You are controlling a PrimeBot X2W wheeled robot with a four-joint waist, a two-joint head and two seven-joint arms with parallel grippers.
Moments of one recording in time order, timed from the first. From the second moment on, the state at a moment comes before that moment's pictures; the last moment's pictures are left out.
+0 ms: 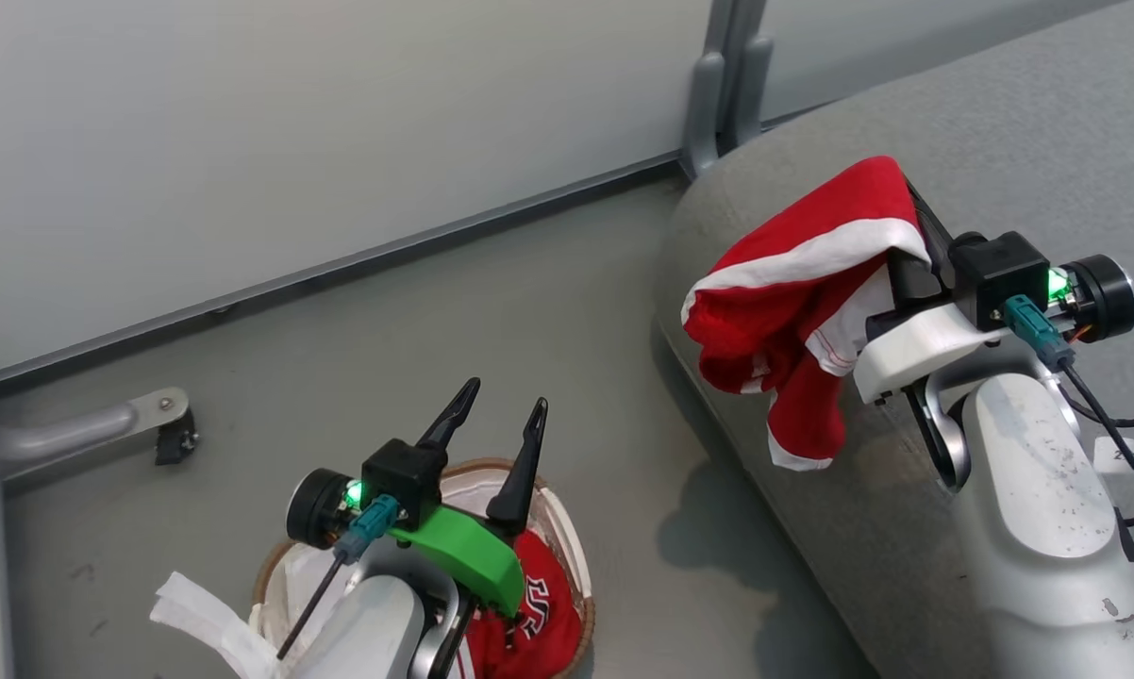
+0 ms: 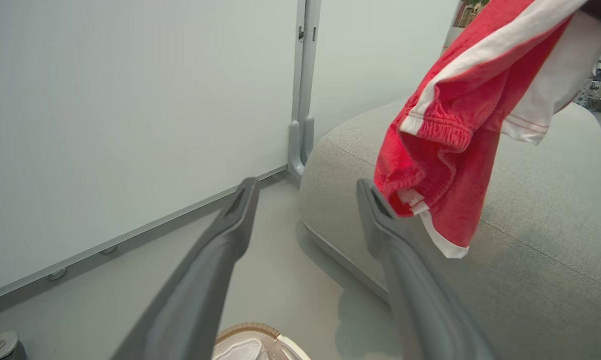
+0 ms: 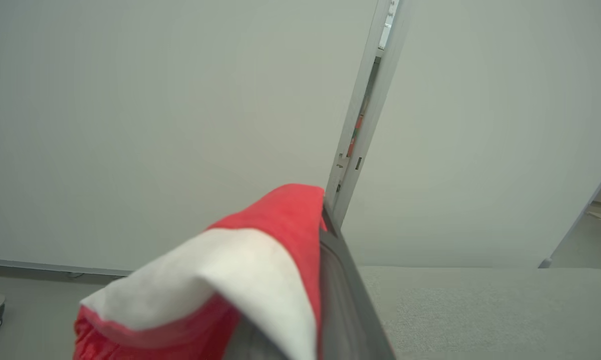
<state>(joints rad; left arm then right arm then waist) -0.32 0.07 -0.51 0.46 -0.34 -0.11 -0.26 -0.55 -0.05 -0.01 0.40 -0.12 0.13 -0.26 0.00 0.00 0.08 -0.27</state>
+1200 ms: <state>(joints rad) -0.50 0.14 -0.57 0.37 -0.21 -0.13 -0.26 -1.17 -0.37 -0.27 0.62 -0.16 0.13 -0.26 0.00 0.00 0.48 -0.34</state>
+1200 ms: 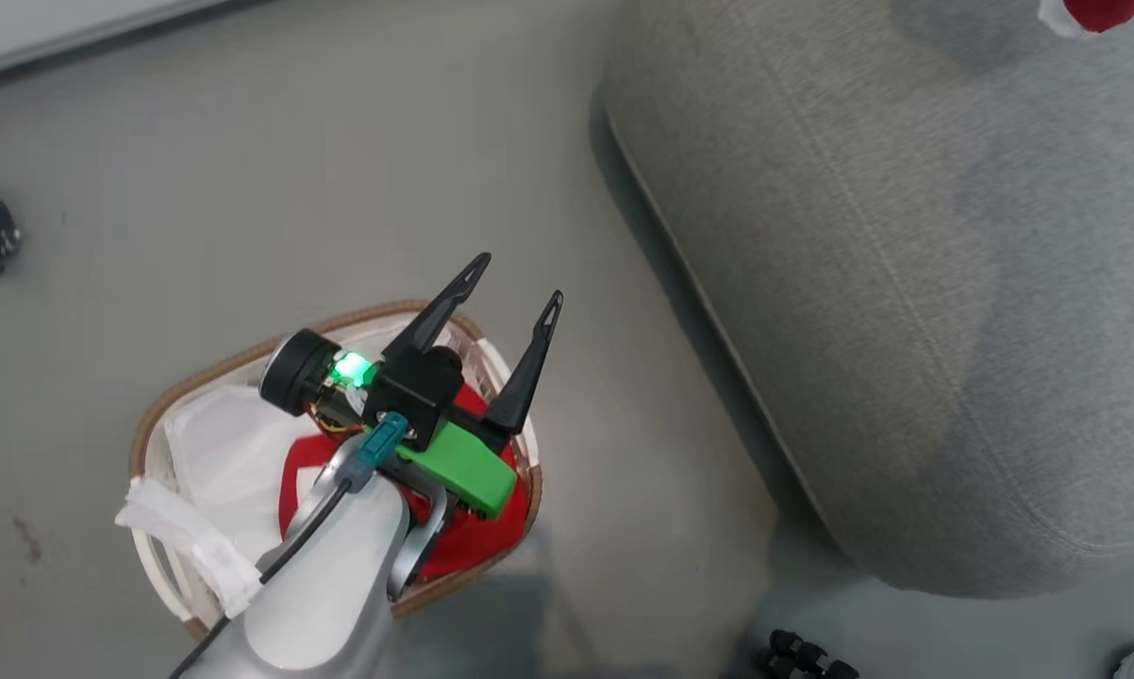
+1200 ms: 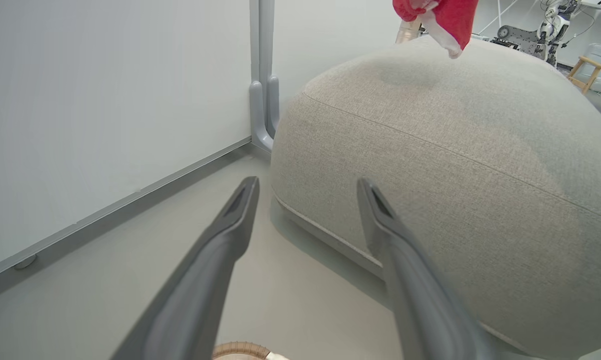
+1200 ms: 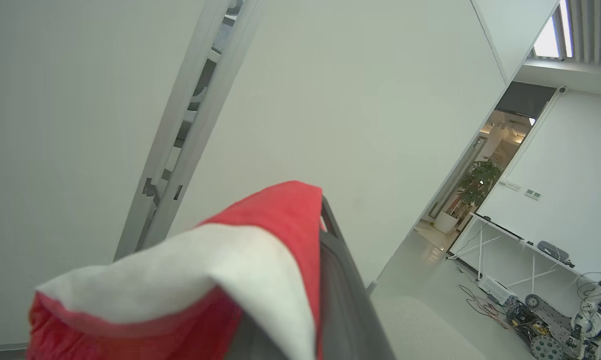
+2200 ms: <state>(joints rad) -0.52 0.20 -0.56 0.37 -0.22 -0.10 -0.26 -0.81 -0.24 -0.42 0.68 -0.21 0.13 -0.26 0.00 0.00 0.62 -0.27</state>
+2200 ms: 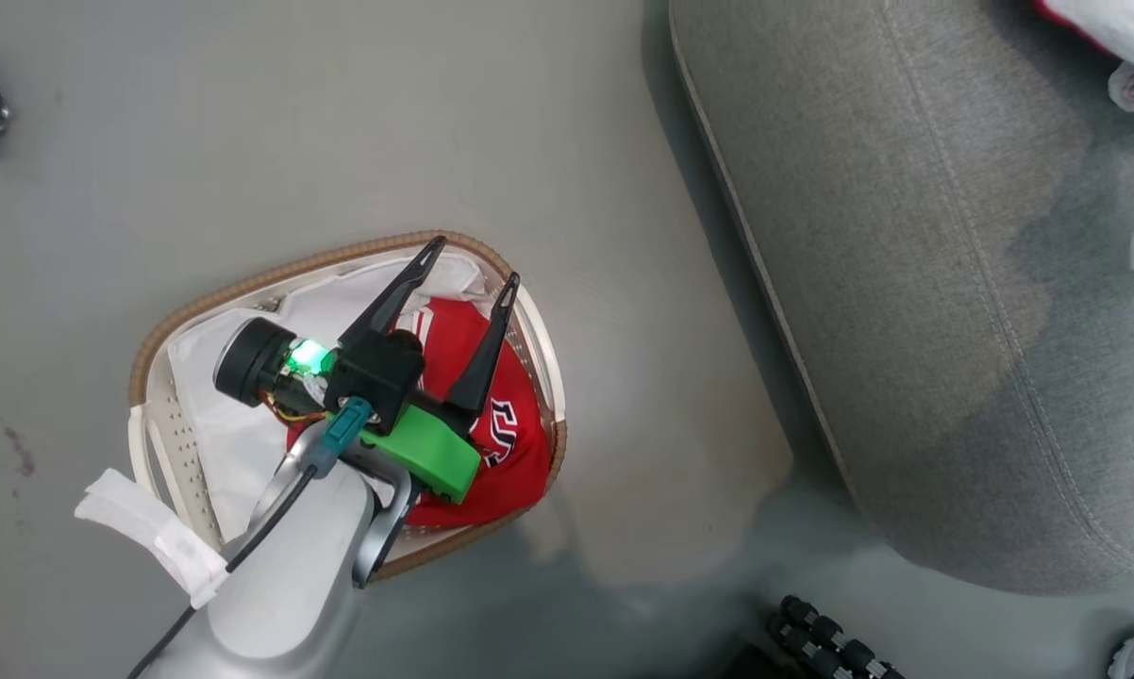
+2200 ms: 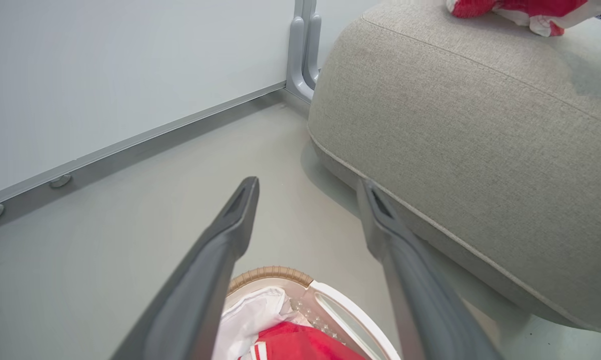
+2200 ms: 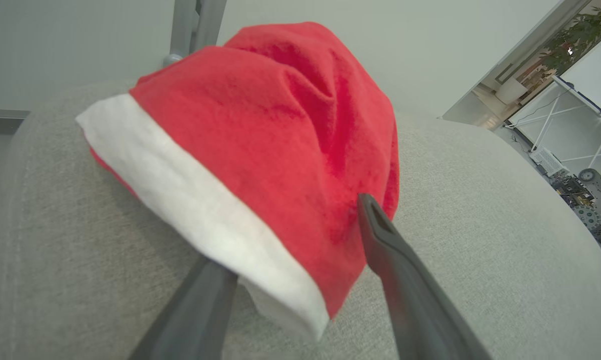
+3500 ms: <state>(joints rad) -0.13 0.06 -0.12 0.33 -0.28 -0.08 -0.26 -0.42 -0.06 -0.13 0.44 -0.08 0.13 -0.26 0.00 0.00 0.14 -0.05</state>
